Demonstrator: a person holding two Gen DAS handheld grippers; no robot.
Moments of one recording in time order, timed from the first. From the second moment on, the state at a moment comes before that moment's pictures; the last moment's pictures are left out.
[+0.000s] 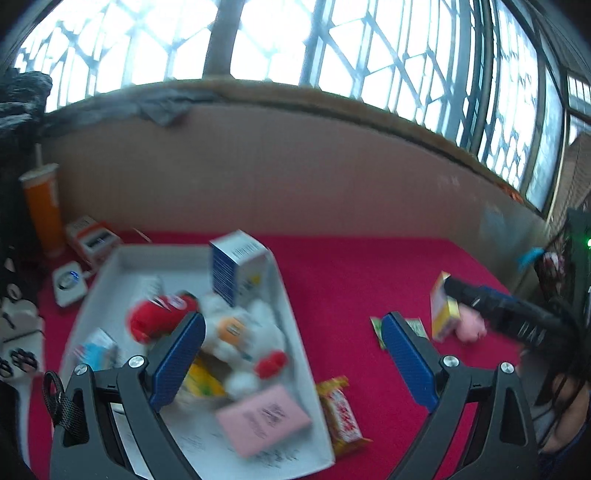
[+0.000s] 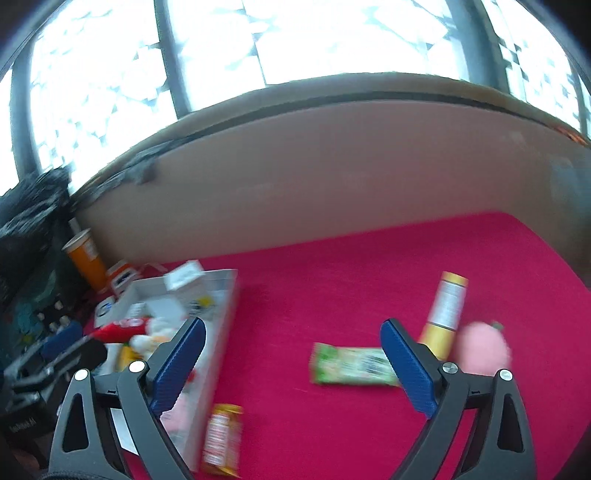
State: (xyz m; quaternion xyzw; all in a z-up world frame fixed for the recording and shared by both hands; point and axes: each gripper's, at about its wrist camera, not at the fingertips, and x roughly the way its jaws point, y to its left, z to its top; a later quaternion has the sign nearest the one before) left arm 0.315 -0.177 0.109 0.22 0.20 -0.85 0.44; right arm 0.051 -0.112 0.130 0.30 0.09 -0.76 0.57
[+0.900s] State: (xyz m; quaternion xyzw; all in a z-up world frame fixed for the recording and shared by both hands) left arm 0.078 -0.196 0.003 0.49 0.00 -0.84 0.24; right arm -0.085 -0.109 0.055 0.36 0.20 -0.79 0.47
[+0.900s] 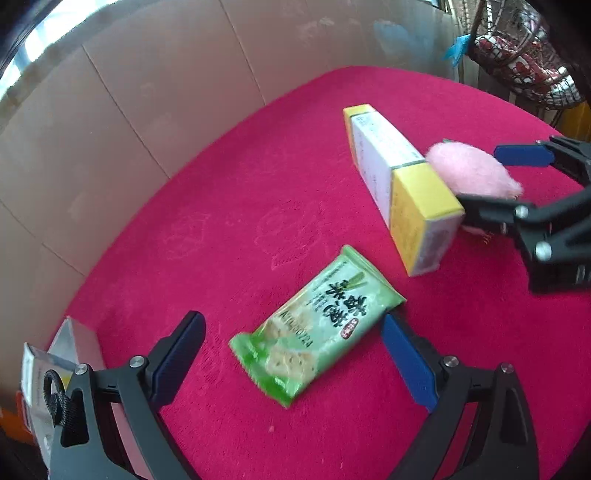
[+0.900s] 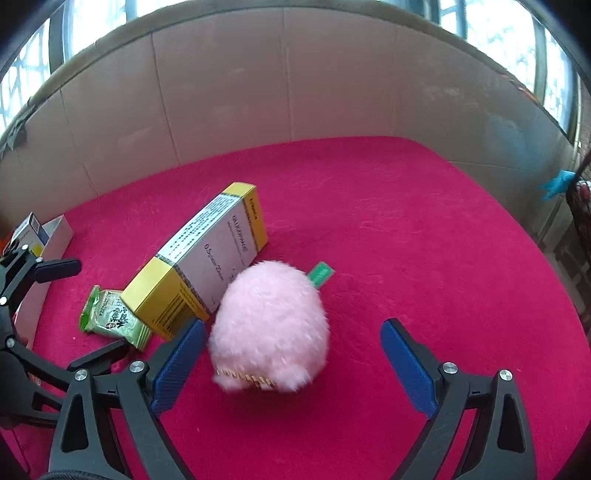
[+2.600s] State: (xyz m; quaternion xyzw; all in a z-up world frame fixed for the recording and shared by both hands) left arm 0.111 -0.140 0.012 0.36 0.12 -0.88 0.27; right arm -0.080 -0.093 0.062 0.32 0.15 -0.83 0.44
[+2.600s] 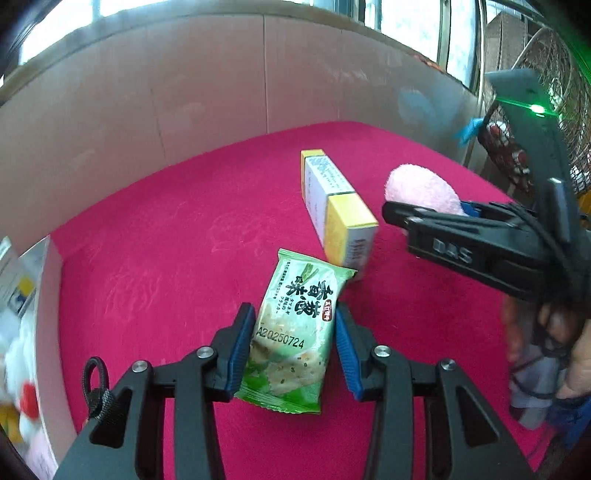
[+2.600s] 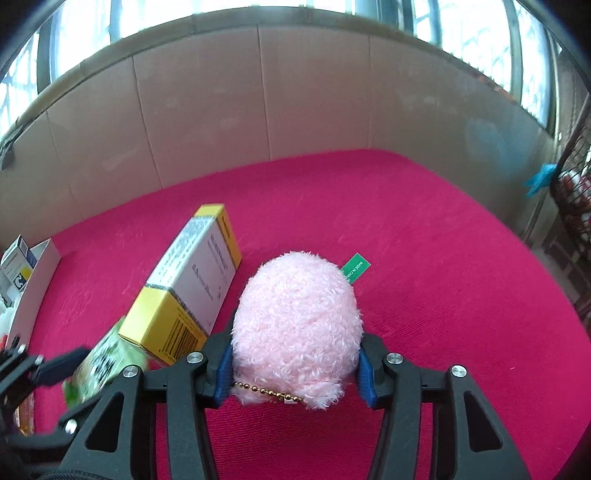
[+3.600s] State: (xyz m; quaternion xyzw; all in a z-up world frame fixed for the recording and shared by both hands) left arm 0.238 -0.073 0.081 0.23 0.10 -0.90 0.35; right arm 0.003 -0.050 0.080 0.20 0.13 -0.87 0.44
